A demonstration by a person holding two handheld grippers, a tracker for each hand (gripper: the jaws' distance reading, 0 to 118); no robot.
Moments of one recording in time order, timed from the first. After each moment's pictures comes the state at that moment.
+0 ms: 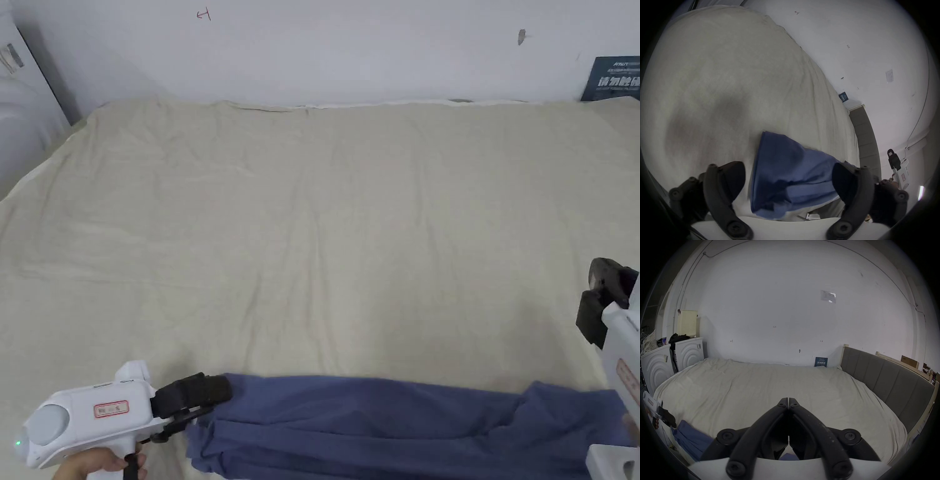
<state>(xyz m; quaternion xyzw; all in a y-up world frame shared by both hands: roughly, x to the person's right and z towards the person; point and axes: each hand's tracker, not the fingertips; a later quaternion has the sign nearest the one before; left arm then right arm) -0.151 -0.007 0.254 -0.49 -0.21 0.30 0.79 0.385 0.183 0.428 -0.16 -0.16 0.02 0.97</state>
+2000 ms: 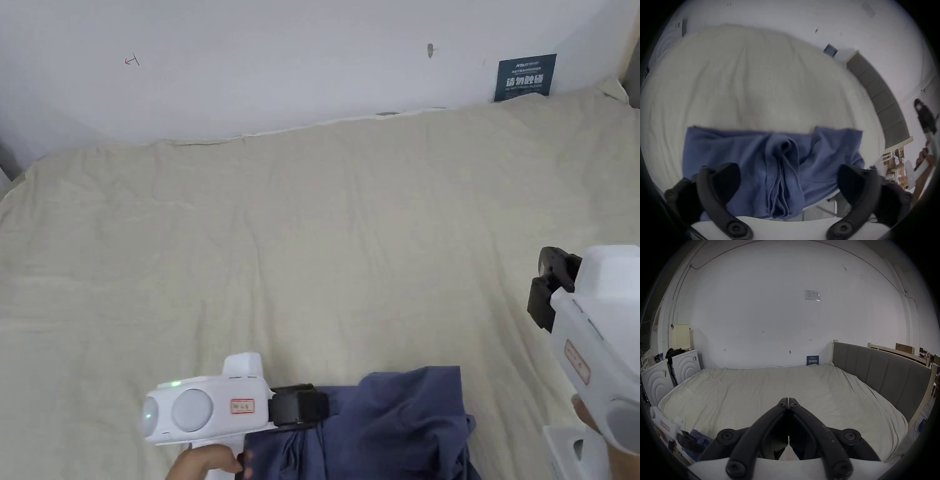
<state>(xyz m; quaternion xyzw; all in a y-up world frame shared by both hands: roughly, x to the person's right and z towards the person) 0.081 0.052 0.293 -0.50 -0.28 0.08 0.82 0.445 0.186 0.481 -0.14 -0.18 -0.03 0.97</state>
